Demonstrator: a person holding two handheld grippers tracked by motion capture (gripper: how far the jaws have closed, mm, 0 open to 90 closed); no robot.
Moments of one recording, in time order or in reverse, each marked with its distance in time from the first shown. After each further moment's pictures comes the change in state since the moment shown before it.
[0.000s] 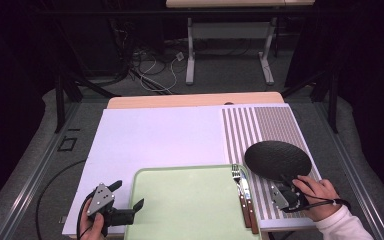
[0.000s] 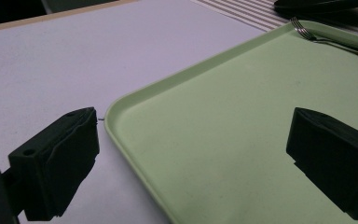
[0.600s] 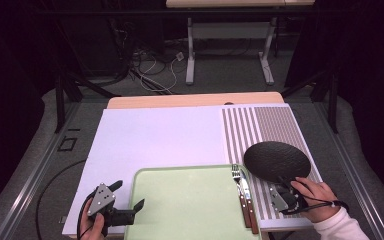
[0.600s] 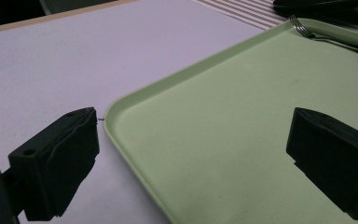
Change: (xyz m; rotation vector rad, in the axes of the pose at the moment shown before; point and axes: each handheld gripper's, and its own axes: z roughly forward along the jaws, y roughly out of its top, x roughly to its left) left arm -0.001 0.001 0.000 0.003 -0.003 0.013; right arm 0.005 0.003 0.001 -0.035 -0.003 0.009
